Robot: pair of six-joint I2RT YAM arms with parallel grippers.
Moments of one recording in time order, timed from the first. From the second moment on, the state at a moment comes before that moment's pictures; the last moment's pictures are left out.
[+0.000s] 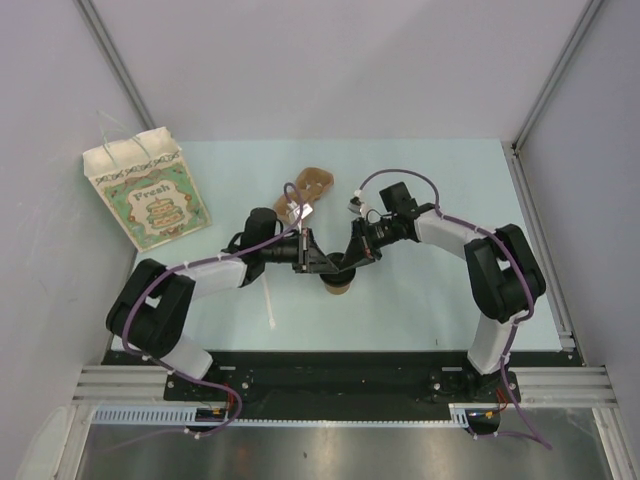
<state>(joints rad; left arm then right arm) -0.48 1.53 0.70 0.38 0.92 -0.73 0.46 1.80 1.19 -0.37 -1.06 0.39</state>
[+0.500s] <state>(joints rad) -0.47 1.66 0.74 0.39 0.99 -0.71 0.42 1.92 1.18 -0.34 -1.21 0.40</state>
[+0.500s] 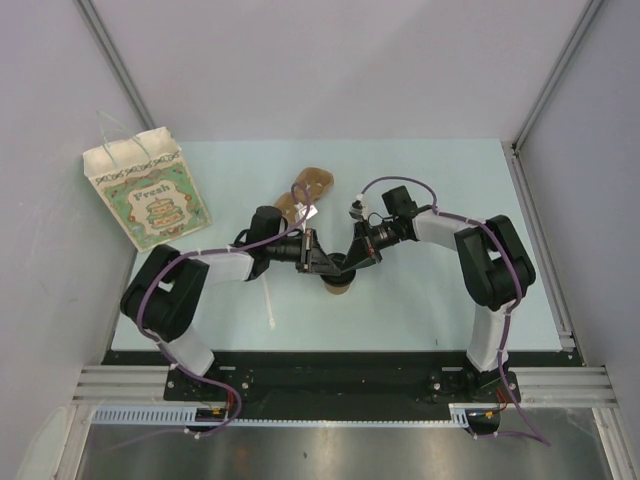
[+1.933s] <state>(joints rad) -0.47 1.47 0.66 0.52 1.05 -0.74 0.48 1.89 1.15 -0.17 -1.21 0.56</state>
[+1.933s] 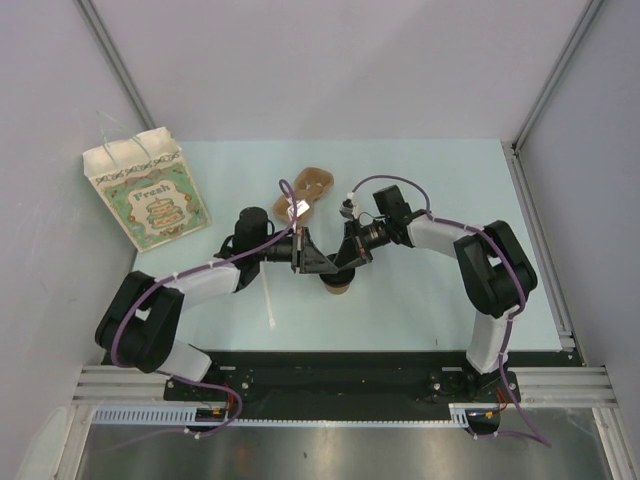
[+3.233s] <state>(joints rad) -0.53 1.52 0.71 0.38 0.92 -0.62 0.48 1.94 1.16 0.07 -1.21 0.73</state>
